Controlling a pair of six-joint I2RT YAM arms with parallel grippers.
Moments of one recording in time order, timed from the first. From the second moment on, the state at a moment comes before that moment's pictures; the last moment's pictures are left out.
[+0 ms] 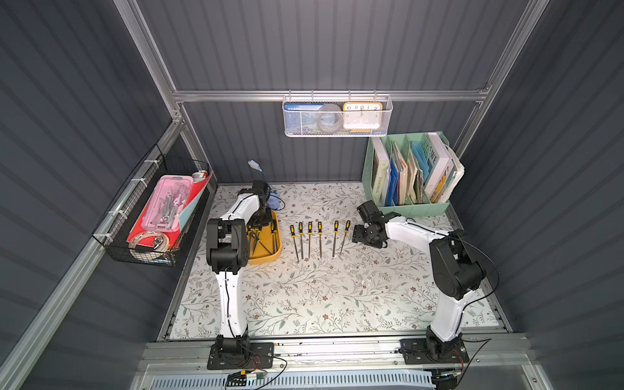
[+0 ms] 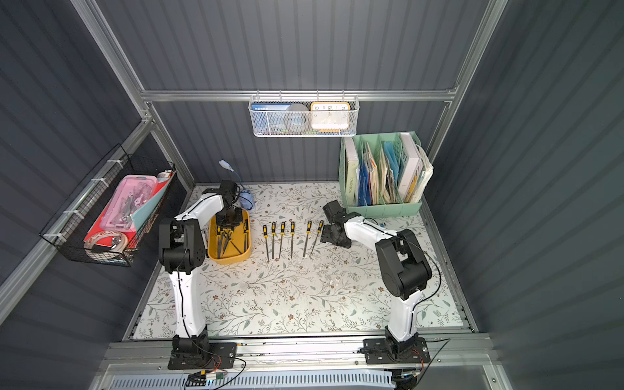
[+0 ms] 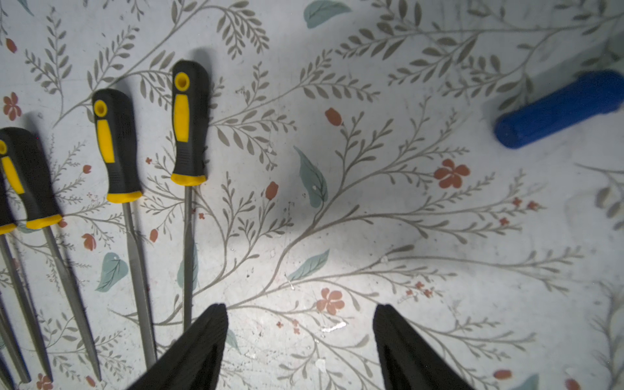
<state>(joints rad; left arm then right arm) -0.03 2.25 1.83 -0.91 -0.14 -0.27 0.44 1.89 1.29 -0.57 0.07 0.64</state>
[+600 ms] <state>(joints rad) -0.04 2.28 1.84 -0.91 -0.08 -0.24 0.44 1.89 1.29 -0.57 0.07 0.64</state>
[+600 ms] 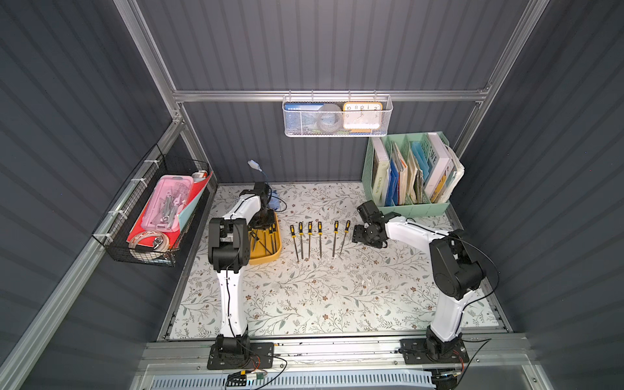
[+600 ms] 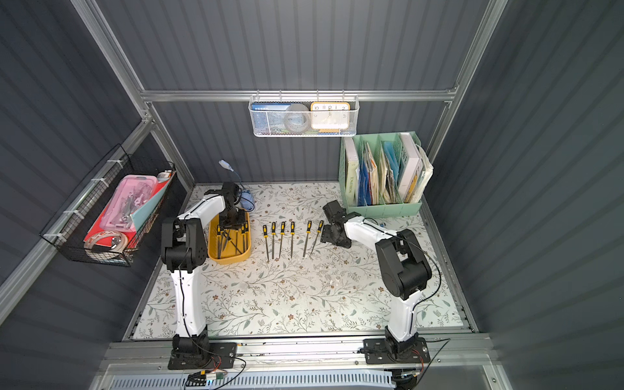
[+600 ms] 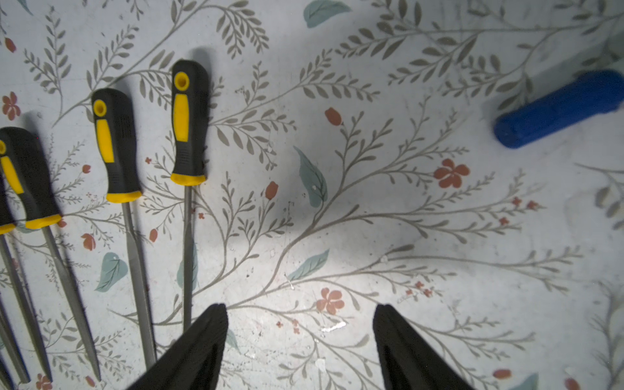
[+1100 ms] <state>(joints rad) -0.04 2.02 1.89 -0.71 0.09 -0.27 0.45 1.85 1.41 -0.57 -0.03 0.59</state>
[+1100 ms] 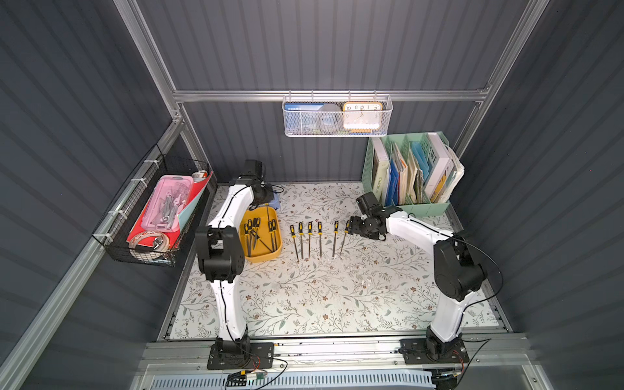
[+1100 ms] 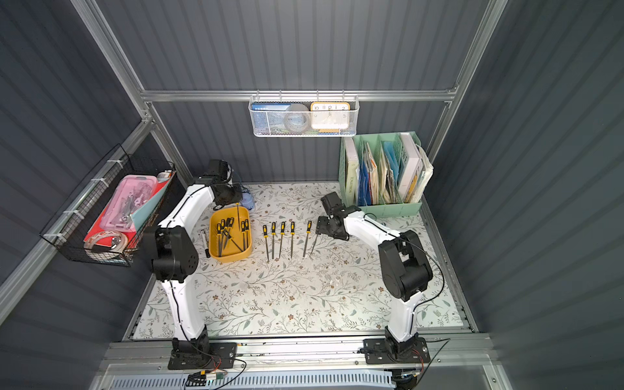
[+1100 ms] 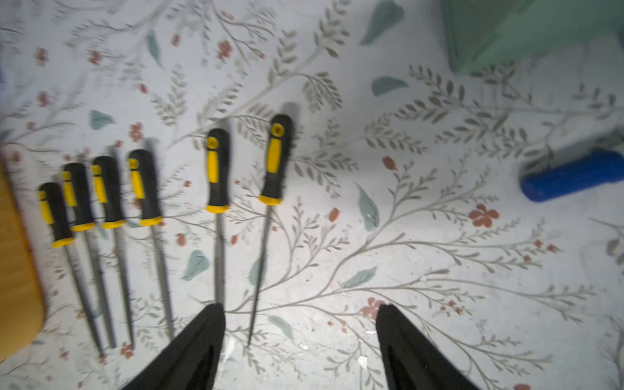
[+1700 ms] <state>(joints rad) -0.22 1.88 1.66 -0.13 0.49 -0.45 0.54 1.99 1.95 -0.56 -0.45 0.63</state>
